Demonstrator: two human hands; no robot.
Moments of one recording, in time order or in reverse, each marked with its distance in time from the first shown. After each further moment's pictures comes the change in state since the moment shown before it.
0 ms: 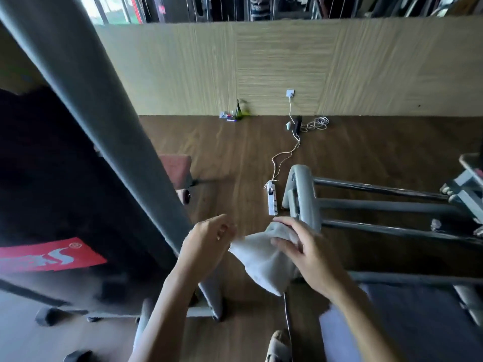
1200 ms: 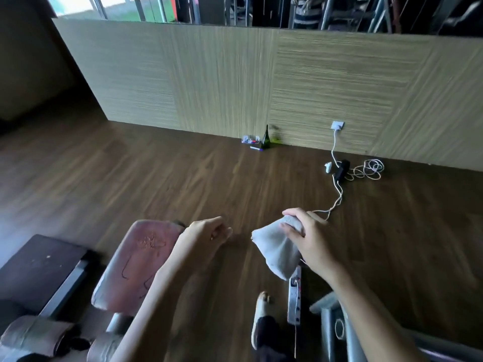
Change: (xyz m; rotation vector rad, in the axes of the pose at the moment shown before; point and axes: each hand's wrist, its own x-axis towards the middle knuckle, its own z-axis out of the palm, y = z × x) left_hand 0.697 -0.135 -0.020 0.133 0.016 -0.119; right_hand 0.739 0.222 0.037 -0.172 0.004 0.010
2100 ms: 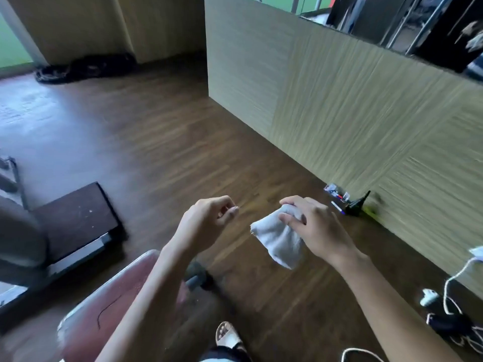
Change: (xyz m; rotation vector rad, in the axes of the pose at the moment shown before) left_hand 0.400 -0.159 -0.127 -0.031 0.357 -0.456; right_hand 0.558 -0.078 0.191 -0.088 -0.568 -0.507
